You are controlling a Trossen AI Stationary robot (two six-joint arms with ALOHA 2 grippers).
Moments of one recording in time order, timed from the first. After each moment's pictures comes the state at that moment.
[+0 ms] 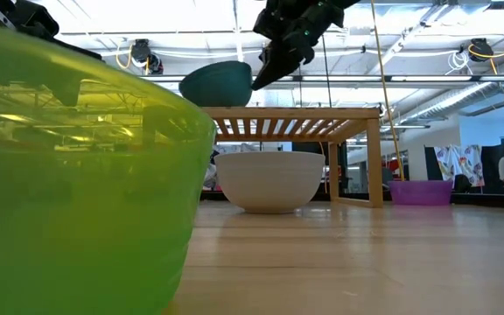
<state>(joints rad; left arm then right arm) 0.03 0.01 0.09 -0.06 0.00 -0.19 -0.43 1.76 1.64 -0.72 -0.27 -0.67</state>
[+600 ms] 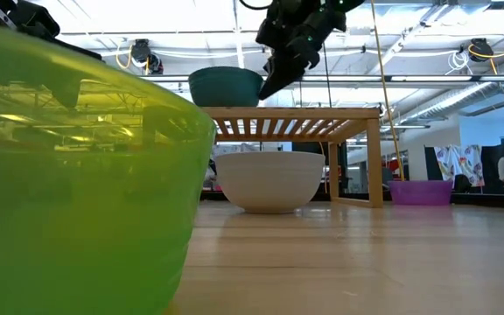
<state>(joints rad) 0.03 0.01 0.09 -0.06 0.00 -0.22 -0.44 1.76 1.61 -0.76 -0.27 -0.61</state>
